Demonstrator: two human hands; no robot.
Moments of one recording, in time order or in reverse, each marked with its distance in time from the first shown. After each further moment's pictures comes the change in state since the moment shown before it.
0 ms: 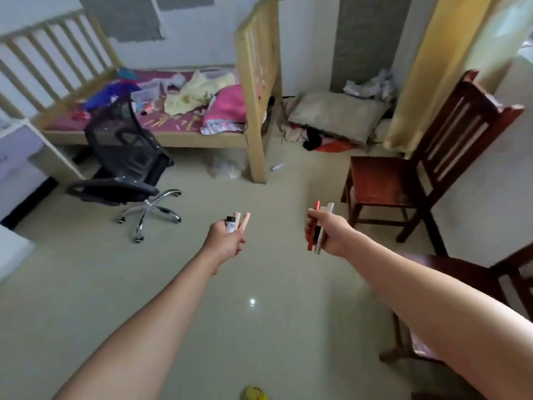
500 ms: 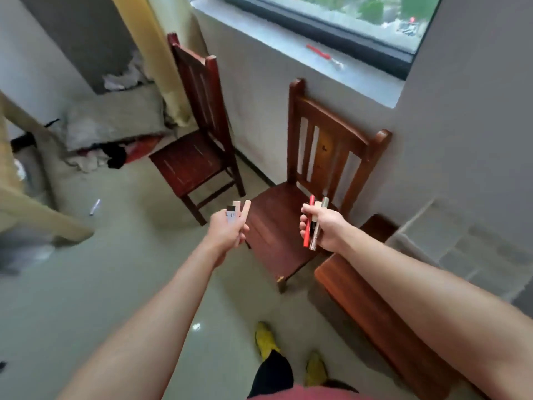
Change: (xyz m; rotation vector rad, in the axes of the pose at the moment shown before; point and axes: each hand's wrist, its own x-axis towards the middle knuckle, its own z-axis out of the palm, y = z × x) left_hand -0.100 0.084 0.431 0.220 -0.697 0.117; right_hand -0.165 0.032 -0.405 0.544 0.549 -0.166
